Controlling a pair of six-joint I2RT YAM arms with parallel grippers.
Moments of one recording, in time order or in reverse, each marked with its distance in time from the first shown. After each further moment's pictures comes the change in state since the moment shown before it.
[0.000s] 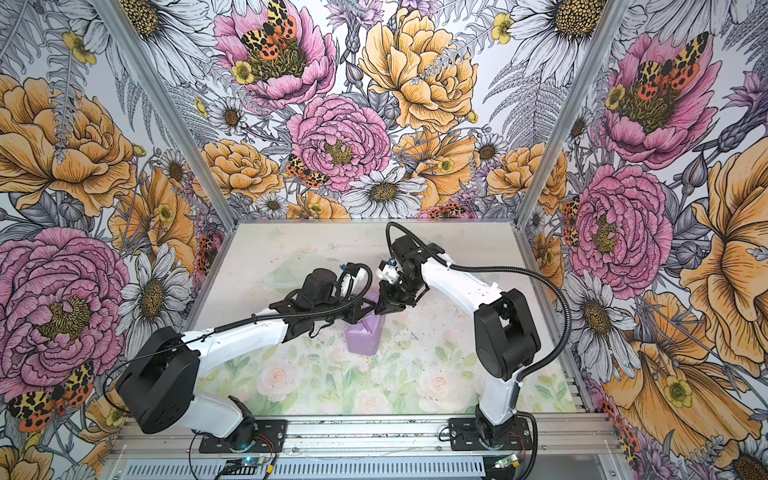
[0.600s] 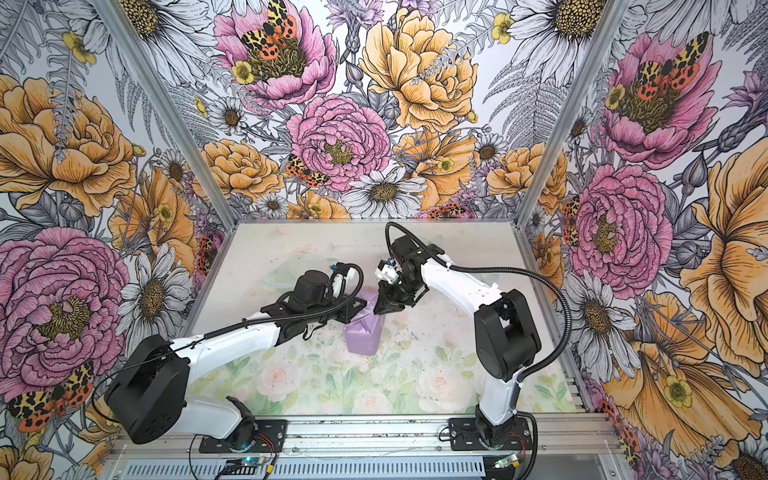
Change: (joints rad) left arm 0.039 -0.076 -0.068 -0.019 -0.072 0.000; right arm 0.004 -0.006 -0.008 0.019 0.001 0.002
